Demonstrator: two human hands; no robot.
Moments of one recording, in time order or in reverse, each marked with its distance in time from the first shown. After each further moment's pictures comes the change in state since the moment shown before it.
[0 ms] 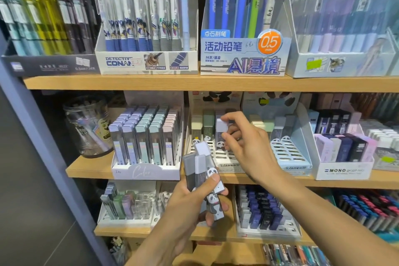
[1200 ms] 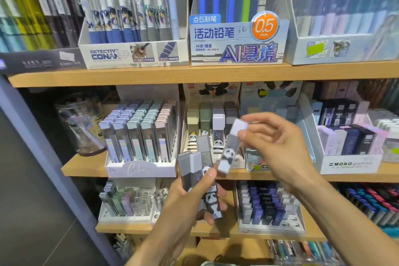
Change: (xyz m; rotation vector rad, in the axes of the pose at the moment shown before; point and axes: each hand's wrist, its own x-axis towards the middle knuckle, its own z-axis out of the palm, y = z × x) left_hand 0.001 -0.004 0.006 0.061 0.054 0.034; right_hand -0.021 -0.008 -0.037 0.695 0.109 0.478
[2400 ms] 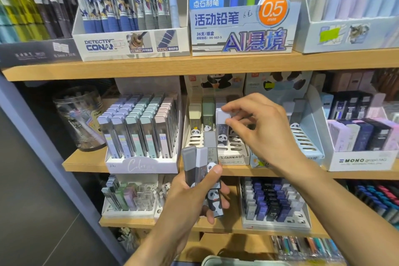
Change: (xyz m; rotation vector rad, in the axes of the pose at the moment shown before) left_hand 0.010 -0.005 -0.001 0.075 0.028 -0.007; right_hand 0.035 0.008 0.015 -0.632 -0.088 -0.549
